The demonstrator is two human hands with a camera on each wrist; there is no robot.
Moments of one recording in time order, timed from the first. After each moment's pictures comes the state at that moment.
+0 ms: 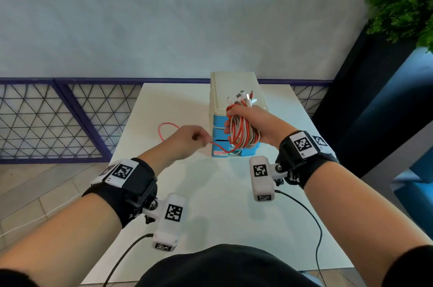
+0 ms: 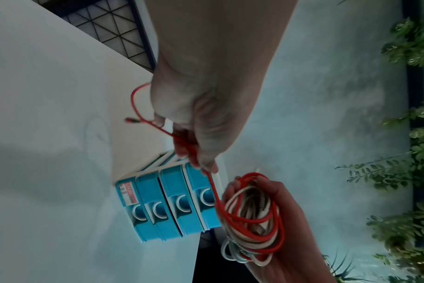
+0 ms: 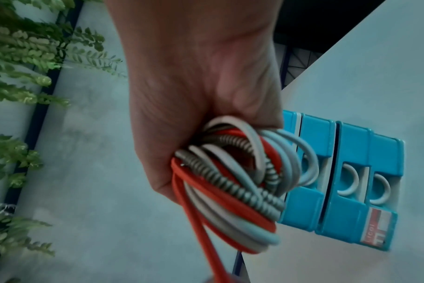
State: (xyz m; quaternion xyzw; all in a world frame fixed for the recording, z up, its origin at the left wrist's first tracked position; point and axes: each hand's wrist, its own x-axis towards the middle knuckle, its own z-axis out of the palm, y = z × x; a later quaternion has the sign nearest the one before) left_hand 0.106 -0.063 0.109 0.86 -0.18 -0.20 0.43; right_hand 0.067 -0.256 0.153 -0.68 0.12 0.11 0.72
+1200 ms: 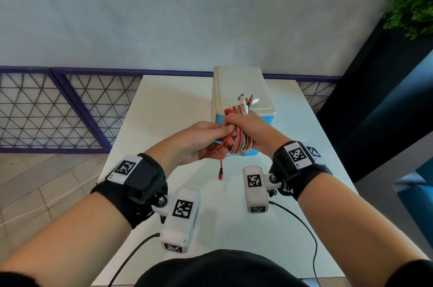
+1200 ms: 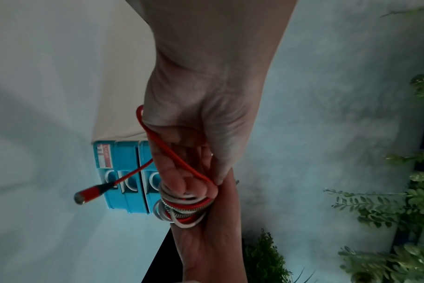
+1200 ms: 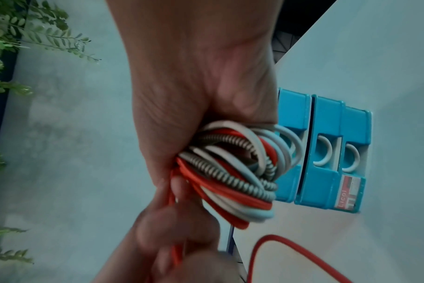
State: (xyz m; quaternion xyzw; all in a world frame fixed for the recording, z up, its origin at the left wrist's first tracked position) left_hand 0.101 -0.097 0.133 0.67 -0.08 -0.39 0.63; right_hand 0.089 -0.247 0.124 -0.72 0.14 0.09 0.68
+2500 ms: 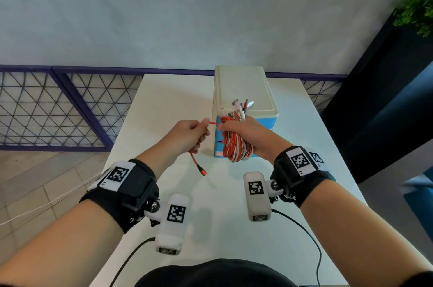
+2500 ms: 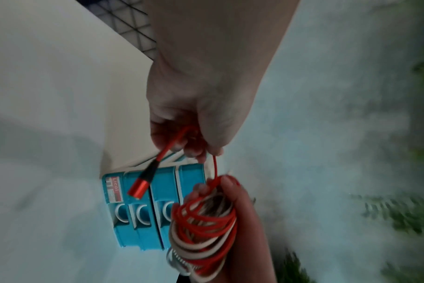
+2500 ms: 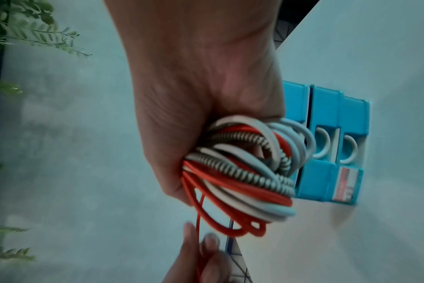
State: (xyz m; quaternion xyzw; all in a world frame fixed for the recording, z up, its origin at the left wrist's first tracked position) left_hand 0.130 -0.077 0.112 0.81 -0.06 -0.22 0.54; right_hand 0.092 -0.249 0.119 -0.74 0.12 0.12 0.65
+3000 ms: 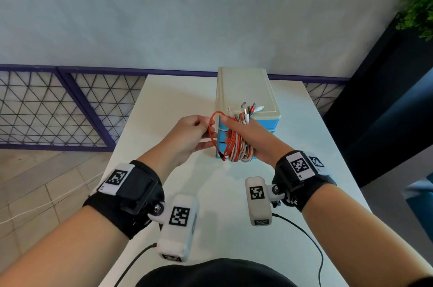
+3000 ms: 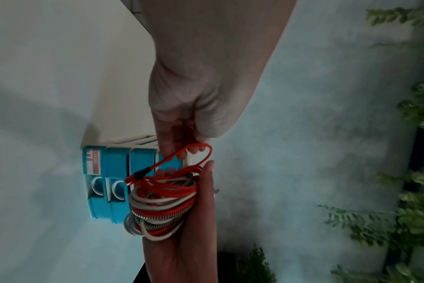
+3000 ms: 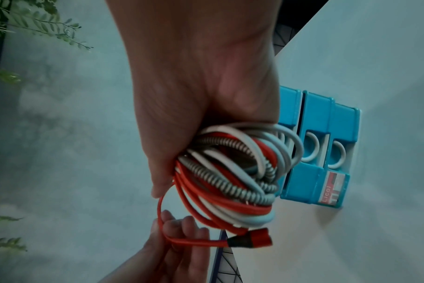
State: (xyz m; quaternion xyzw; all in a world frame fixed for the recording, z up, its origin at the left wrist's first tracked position) left_hand 0.116 -0.084 0.128 0.69 0.00 -0.21 0.69; right_hand 0.091 -0.246 0.111 -0.74 0.13 0.10 0.65
